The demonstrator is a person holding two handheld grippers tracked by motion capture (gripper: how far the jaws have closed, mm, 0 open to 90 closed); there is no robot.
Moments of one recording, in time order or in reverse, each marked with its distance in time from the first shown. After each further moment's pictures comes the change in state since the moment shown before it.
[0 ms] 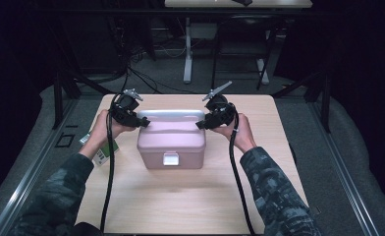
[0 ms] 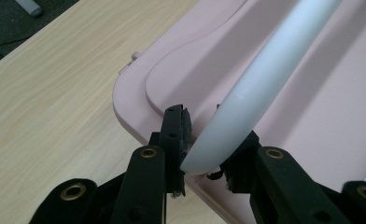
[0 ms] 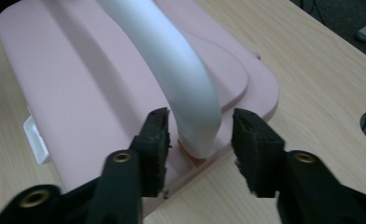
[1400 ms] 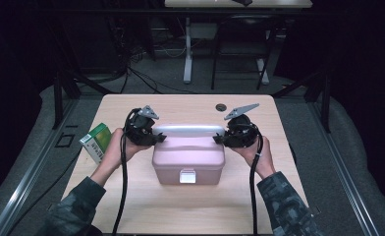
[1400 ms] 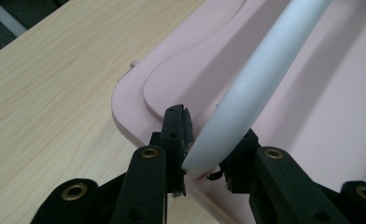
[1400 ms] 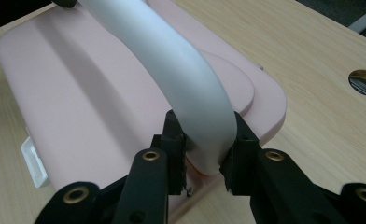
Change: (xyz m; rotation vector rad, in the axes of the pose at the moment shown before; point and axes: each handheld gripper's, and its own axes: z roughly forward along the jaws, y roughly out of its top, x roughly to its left) left arm -0.082 -0.006 0.002 -0.066 -0.016 0.046; right arm 0.025 -0.069 -0.048 -0.089 -0.037 0.048
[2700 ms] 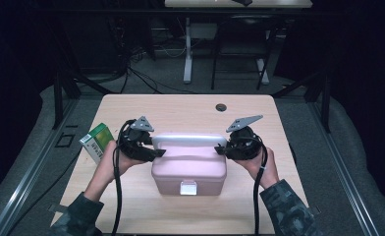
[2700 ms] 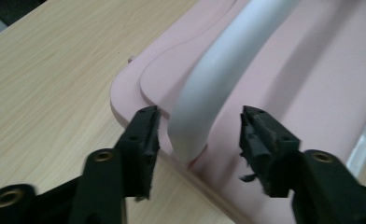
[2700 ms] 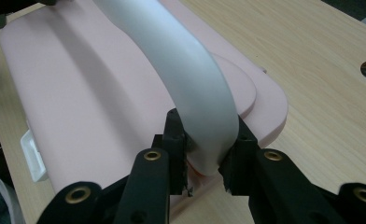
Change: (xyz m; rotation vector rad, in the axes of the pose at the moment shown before) left arm -0.025 -0.024 -0.027 -0.026 -0.023 0.005; right arm 0.025 -0.018 -0.016 0.004 0.003 -0.027
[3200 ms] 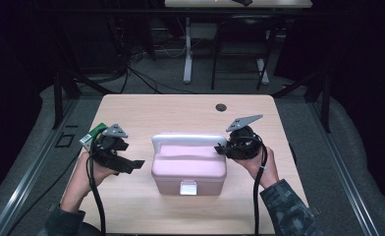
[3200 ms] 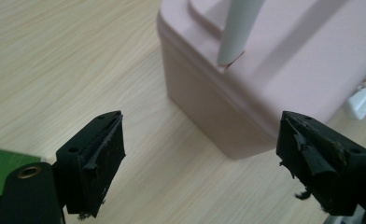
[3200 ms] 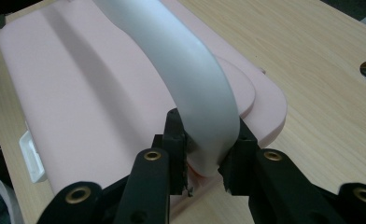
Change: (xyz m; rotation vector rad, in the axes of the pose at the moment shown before) left arm 0.017 -0.046 -0.035 0.063 0.071 -0.139; right arm -0.001 0.001 0.000 0.001 0.000 0.001
